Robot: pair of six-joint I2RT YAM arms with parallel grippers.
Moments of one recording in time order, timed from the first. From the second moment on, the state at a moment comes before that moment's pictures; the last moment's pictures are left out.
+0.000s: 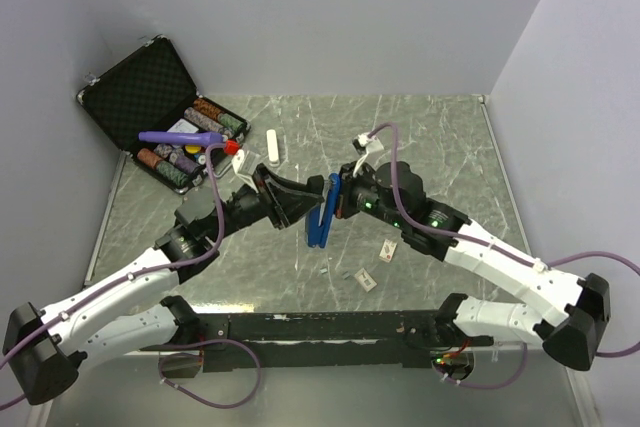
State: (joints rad) left arm -0.81 0.89 0.67 0.42 0.30 -0.60; right arm 0.88 1.05 0.93 -0.14 -0.02 0.54
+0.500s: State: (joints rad) left arm -0.79 0.93 0.69 0.45 0.30 -0.58; right arm 0.88 1.17 1.10 -0.31 -0.02 0.46
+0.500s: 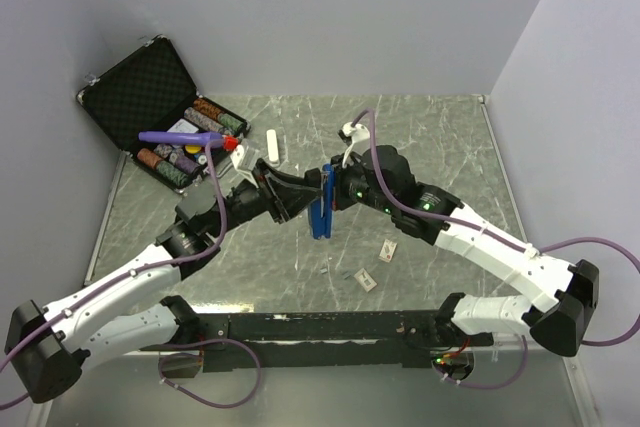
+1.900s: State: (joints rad) left arm -0.67 1.60 1.26 -0.03 -0.15 -0.50; right arm 0.70 0.91 0.90 -0.43 0.05 0.39
